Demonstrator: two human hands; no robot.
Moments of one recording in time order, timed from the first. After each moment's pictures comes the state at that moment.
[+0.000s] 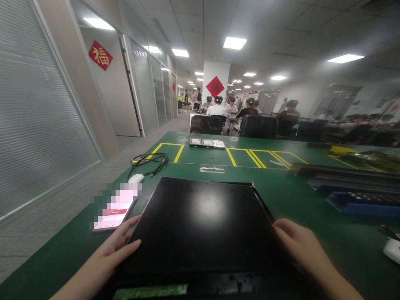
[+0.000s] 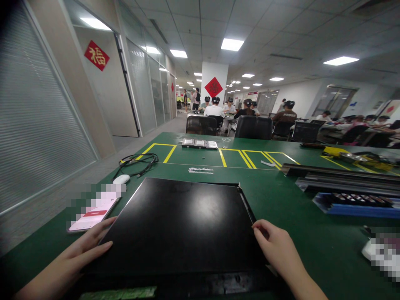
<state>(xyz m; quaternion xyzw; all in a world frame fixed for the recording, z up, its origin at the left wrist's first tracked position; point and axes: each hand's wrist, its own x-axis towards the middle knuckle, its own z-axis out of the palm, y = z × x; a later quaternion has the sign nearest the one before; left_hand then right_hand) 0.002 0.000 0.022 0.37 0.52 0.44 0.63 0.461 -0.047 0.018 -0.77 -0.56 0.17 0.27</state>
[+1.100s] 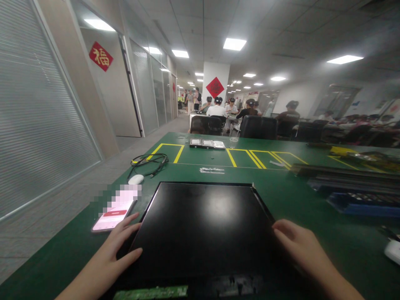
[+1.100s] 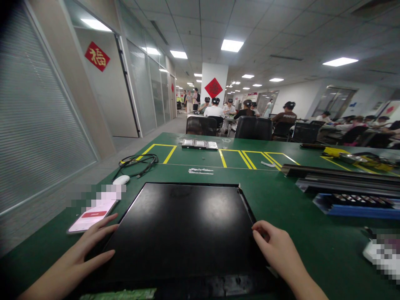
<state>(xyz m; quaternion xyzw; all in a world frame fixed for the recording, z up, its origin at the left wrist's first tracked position) -0.025 0.019 -0.002 0.74 0.59 0.25 0.20 0.460 -0.049 0.022 -0.76 -0.57 0.16 0.25</state>
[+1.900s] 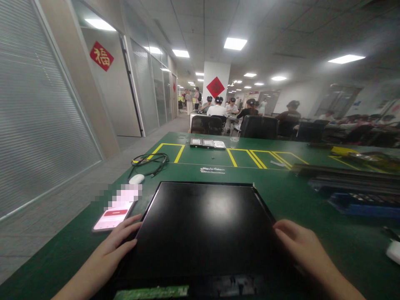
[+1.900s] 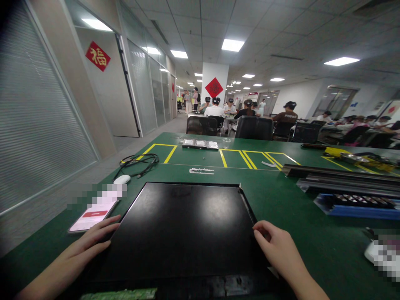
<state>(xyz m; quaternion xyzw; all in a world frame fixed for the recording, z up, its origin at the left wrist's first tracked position) -0.028 0.025 0.003 0.67 0.57 0.36 0.29 0.461 -0.048 0.020 -0.76 -0.57 0.16 0.27</state>
